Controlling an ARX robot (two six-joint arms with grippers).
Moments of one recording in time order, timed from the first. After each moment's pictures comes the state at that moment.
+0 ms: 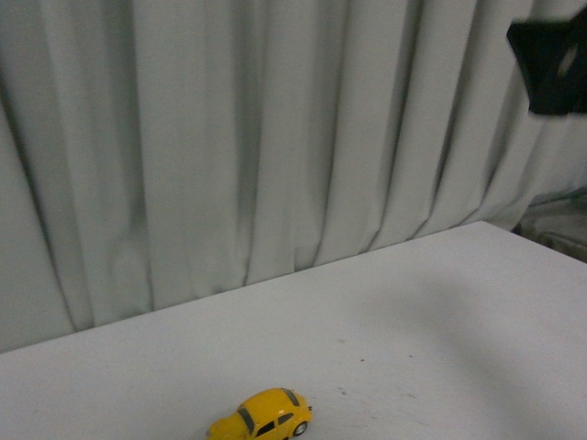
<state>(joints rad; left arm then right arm) 0.00 0.01 0.01 0.00 0.00 0.00 -0.39 1.03 0.29 1.08 -0.19 0.12</state>
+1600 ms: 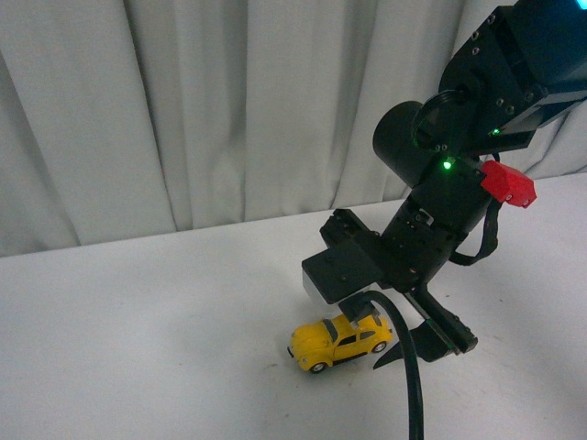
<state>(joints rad) 0.00 0.01 0.01 0.00 0.00 0.00 0.07 2.16 1.31 -0.60 -0.40 -1.73</state>
